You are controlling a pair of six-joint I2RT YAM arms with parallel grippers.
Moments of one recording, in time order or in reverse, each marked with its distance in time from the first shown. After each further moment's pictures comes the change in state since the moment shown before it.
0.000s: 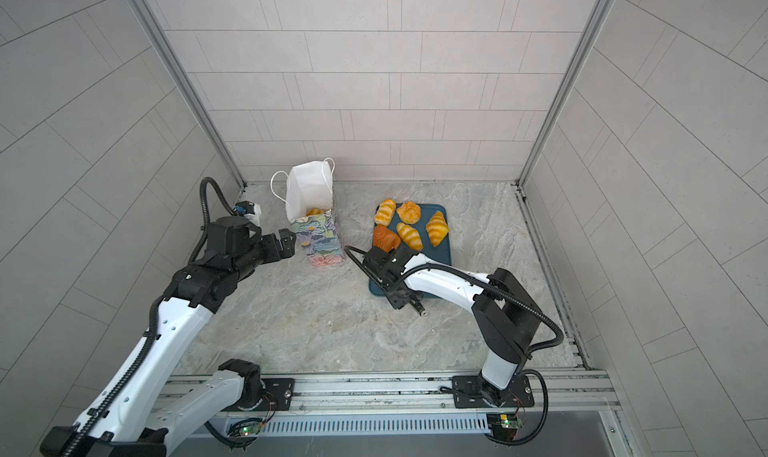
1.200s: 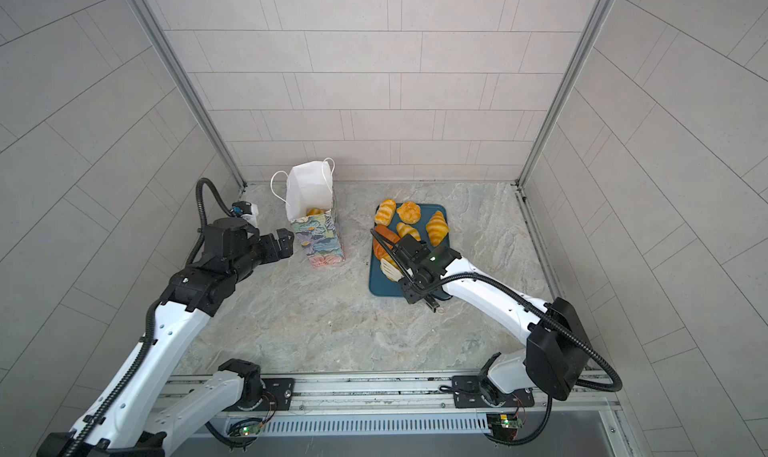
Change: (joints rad) left arm -0.009 -0.022 0.000 0.000 -0.024 -0.003; right arm -0.124 -0.296 -0.116 0.047 -0.187 -0.053
